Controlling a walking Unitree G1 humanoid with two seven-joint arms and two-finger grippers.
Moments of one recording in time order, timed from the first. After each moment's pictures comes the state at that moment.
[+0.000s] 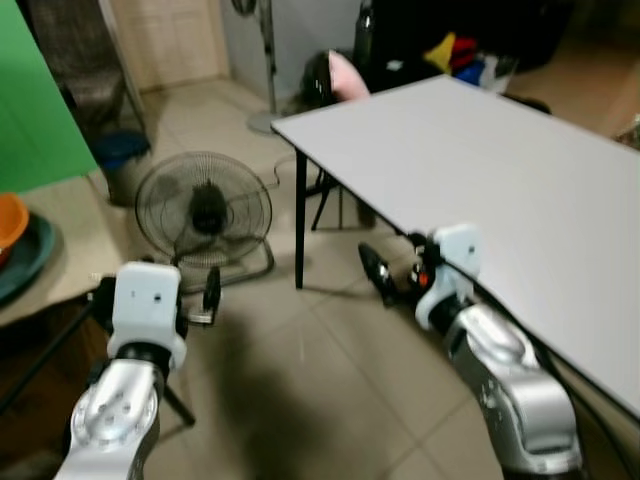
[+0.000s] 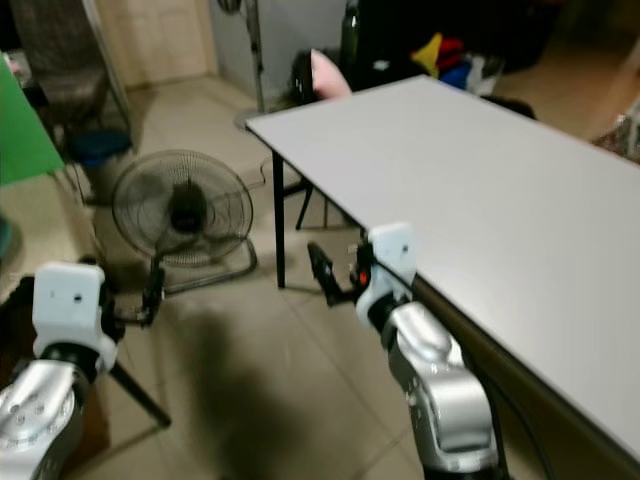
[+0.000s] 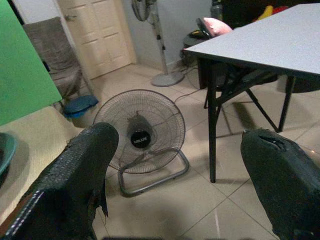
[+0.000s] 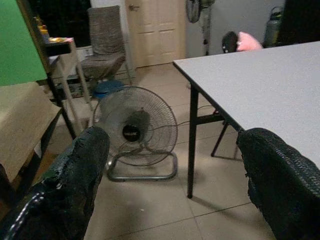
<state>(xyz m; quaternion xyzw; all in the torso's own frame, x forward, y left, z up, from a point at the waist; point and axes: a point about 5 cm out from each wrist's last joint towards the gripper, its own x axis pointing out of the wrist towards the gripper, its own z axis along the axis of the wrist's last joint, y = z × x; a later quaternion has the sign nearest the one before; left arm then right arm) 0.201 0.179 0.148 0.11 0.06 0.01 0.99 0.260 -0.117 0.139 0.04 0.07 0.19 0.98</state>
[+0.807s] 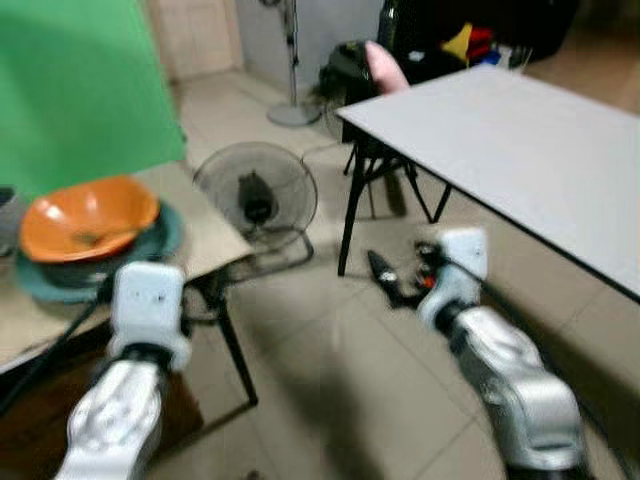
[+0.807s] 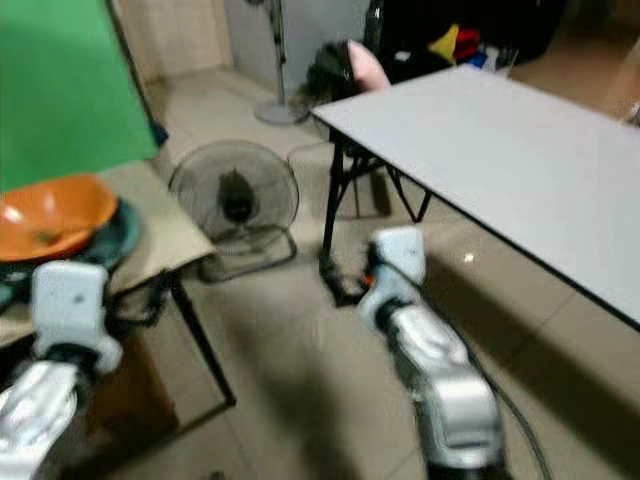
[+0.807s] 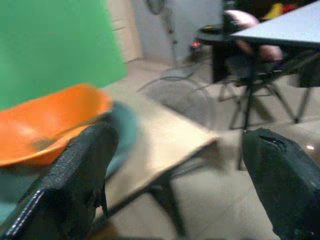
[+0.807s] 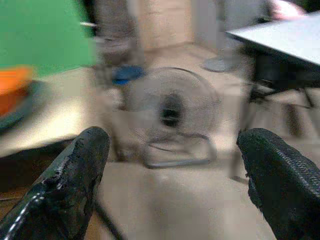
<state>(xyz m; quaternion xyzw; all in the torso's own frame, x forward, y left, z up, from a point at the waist) 0.198 0.182 0.152 0.11 0.06 0.02 0.99 0.261 -0.108 0.134 0.08 0.10 0.22 0.97</state>
